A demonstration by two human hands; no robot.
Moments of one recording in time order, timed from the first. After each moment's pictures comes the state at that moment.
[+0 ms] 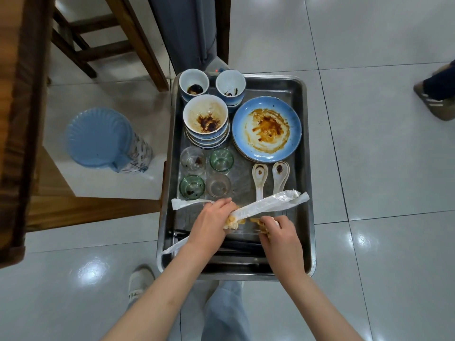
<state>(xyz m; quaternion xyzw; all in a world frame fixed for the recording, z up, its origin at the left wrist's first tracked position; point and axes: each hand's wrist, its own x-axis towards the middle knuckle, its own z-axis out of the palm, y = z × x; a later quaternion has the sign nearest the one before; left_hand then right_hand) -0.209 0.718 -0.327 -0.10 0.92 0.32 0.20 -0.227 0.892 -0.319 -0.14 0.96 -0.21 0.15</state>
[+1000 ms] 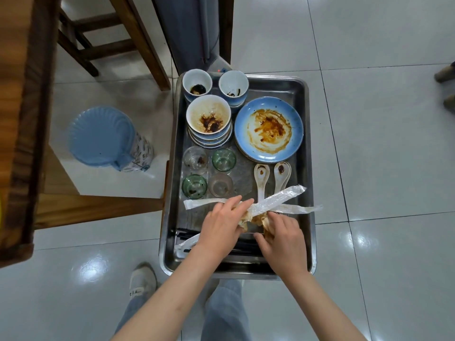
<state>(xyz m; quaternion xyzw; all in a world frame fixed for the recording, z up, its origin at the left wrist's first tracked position) -0.212 0.734 -0.311 -0.07 0.93 0.28 0.21 -0.227 0.895 -0.321 -0.14 0.96 -0.20 0.12</state>
